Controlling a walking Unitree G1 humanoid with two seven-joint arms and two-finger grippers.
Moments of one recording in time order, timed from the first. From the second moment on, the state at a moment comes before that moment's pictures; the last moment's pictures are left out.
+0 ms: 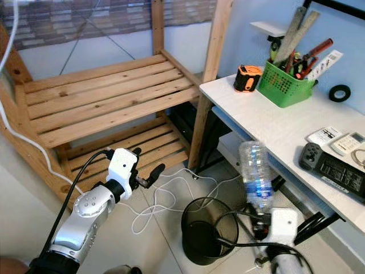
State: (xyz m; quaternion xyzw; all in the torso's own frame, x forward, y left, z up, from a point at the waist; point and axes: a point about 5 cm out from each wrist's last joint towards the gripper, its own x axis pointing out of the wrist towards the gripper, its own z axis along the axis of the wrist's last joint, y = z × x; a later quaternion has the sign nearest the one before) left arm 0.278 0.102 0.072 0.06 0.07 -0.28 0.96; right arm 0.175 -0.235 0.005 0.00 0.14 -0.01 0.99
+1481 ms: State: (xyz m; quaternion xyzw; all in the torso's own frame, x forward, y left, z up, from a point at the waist) left arm 0.245 0.094 0.076 0.08 0.08 -0.34 0.93; right arm 0.246 -0.130 -0.023 0.05 0.22 0.05 0.97
